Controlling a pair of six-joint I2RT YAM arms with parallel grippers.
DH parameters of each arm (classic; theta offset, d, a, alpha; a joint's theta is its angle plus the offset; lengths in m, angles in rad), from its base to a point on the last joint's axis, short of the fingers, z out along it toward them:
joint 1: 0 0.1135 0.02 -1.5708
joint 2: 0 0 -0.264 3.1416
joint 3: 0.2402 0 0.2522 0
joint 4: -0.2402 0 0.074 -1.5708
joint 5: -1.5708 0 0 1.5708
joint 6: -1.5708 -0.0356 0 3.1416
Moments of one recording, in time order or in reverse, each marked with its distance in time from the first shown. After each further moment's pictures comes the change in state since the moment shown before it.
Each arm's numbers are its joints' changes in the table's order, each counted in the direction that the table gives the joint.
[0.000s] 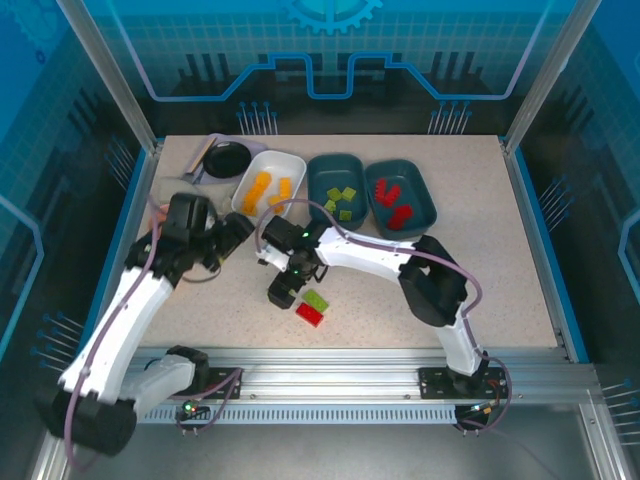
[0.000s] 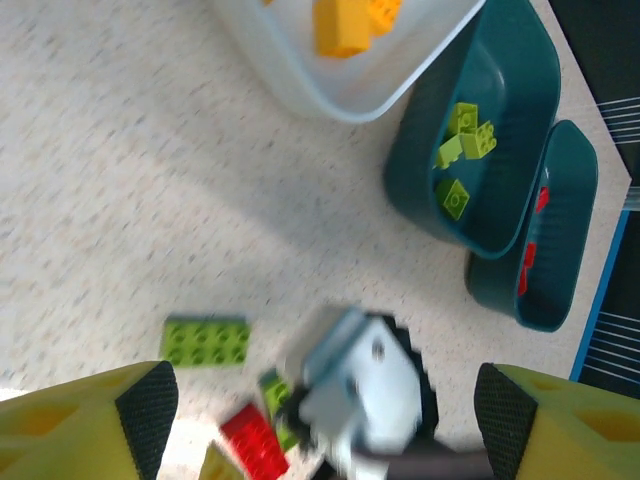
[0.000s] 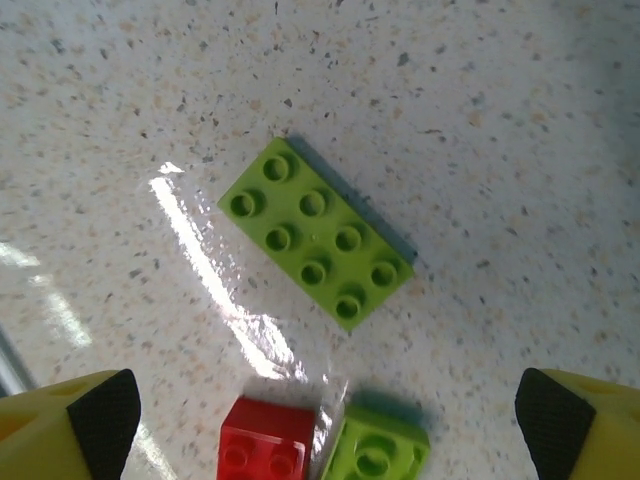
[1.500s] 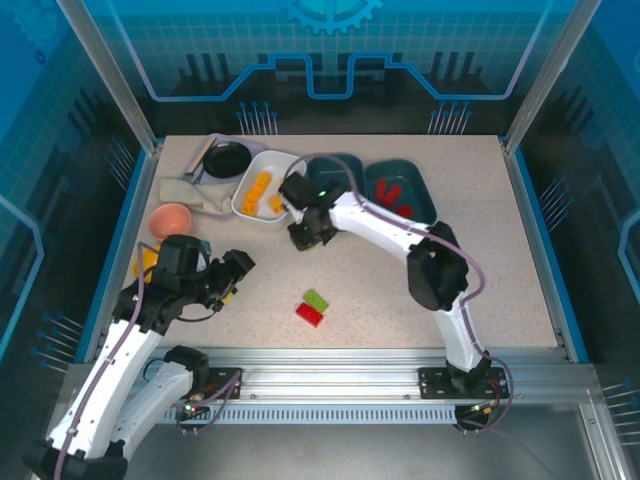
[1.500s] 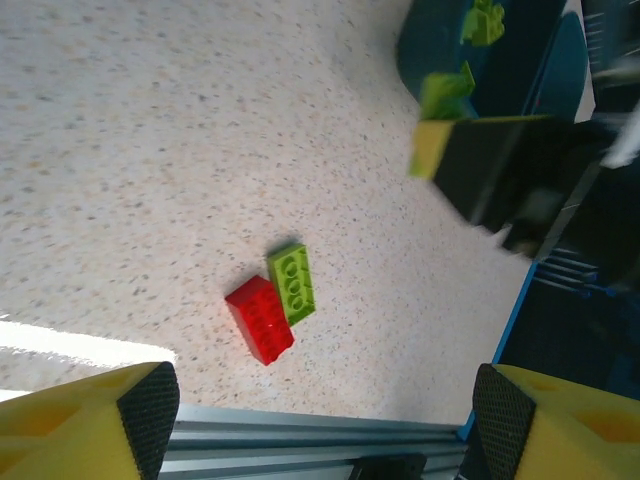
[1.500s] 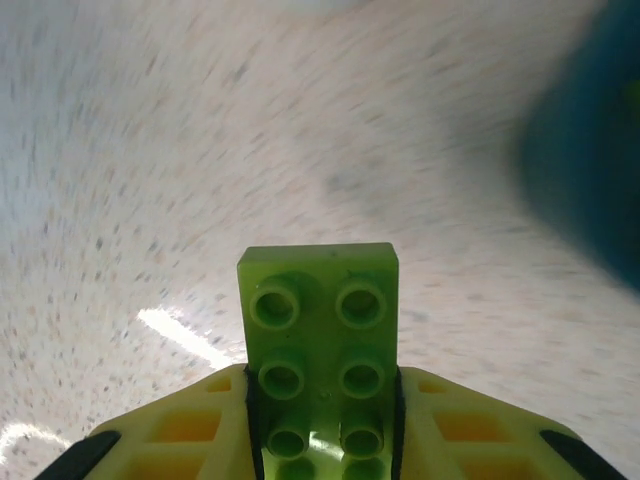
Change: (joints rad) left arm -0.053 -0.227 -0.207 -0.003 -0.172 0.102; right arm -0.213 0.014 0.213 -0.109 -0.126 -0.298
